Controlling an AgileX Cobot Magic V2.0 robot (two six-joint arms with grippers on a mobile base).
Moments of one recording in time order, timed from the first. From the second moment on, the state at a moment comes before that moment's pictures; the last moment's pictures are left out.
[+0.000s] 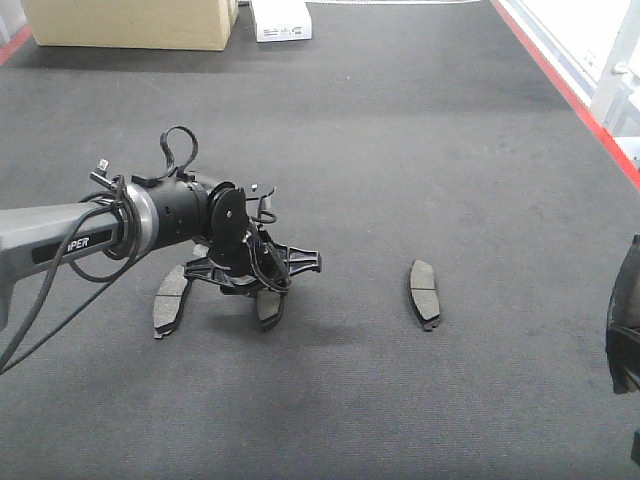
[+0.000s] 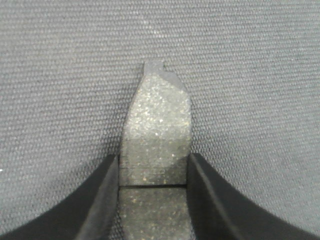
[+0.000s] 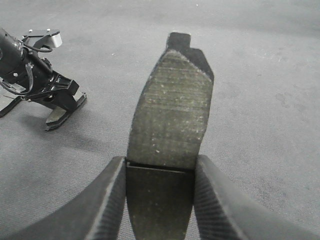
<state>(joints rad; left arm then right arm) -0.50 2.11 -1.52 -0.06 0.68 -0.43 0.32 0.45 -0.53 -0.04 0.56 0.04</state>
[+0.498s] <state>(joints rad) -0.50 1.94 -1.44 0.12 0.64 -0.48 0.32 0.45 -0.53 -0.04 0.56 0.04</state>
